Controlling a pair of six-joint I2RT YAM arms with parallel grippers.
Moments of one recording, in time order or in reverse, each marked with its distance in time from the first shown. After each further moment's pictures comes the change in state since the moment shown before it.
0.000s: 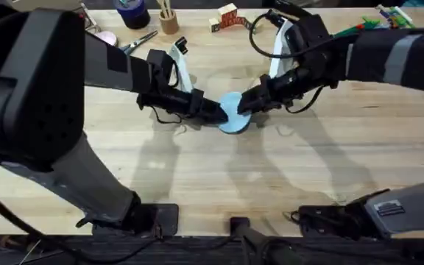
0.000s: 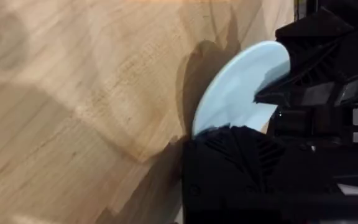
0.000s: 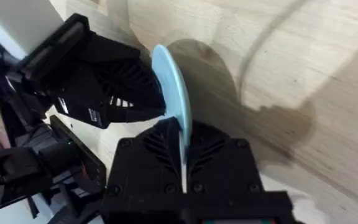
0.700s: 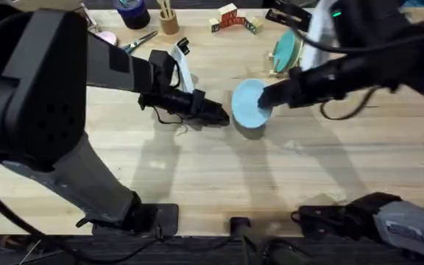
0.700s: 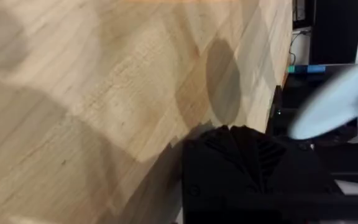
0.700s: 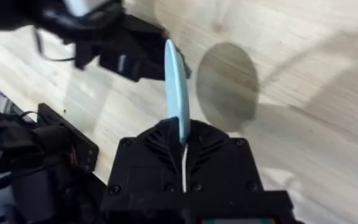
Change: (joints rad) left arm -0.010 0.004 0.000 0.003 0.003 0.000; right arm 0.007 -0.398 -0.003 -0.238 0.157 -0.061
